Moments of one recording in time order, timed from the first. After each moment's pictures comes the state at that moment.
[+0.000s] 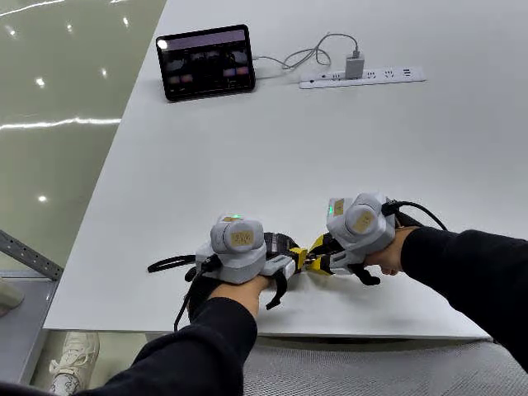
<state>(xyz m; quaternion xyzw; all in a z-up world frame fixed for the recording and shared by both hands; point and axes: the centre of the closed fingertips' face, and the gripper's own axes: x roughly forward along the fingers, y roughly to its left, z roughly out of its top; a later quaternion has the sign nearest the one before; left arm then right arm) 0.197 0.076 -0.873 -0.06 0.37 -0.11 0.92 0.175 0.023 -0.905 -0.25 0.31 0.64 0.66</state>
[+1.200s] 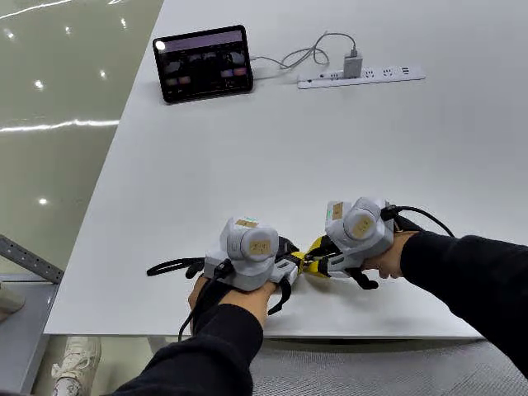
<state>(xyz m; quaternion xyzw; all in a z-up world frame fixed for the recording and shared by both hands) 0.197 0.077 -0.867 0.03 0.37 -0.11 0.92 0.176 0.025 -0.906 -0.25 0.31 0.63 0.66</state>
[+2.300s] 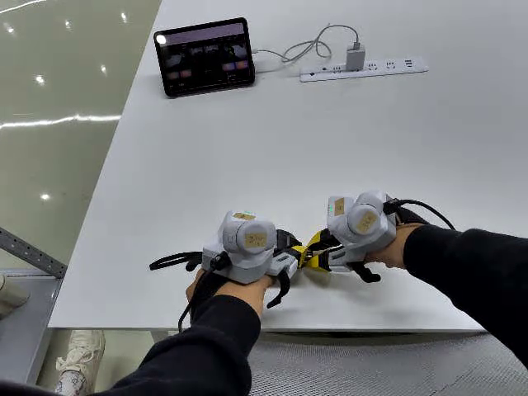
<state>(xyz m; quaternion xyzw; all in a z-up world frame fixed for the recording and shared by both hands) 0.197 0.077 -0.867 0.03 0.36 -0.13 0.92 0.172 0.031 -0.905 -0.25 0.29 0.65 0.65</state>
